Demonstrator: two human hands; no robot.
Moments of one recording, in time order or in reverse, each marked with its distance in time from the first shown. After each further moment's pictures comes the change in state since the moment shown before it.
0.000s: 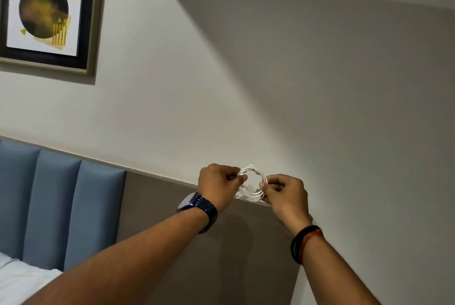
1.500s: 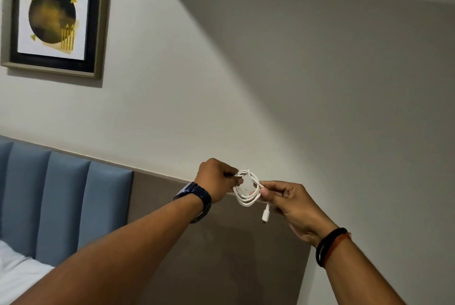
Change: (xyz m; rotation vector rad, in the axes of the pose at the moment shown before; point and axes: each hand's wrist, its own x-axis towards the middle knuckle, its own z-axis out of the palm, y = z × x) left_hand 0.015 -0.007 -0.024 0.177 -0.175 -0.013; right_hand -0.014 -0.004 -0.021 0.376 -0.509 0.089
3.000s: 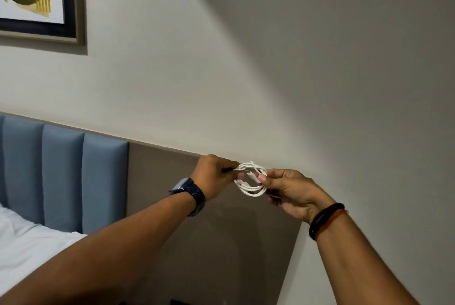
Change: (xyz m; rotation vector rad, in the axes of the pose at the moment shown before) left_hand -0.041 -0.026 0.036 0.031 -0.094 0.154; right_hand -0.008 0.033 -0.015 0.081 0.001 0.348
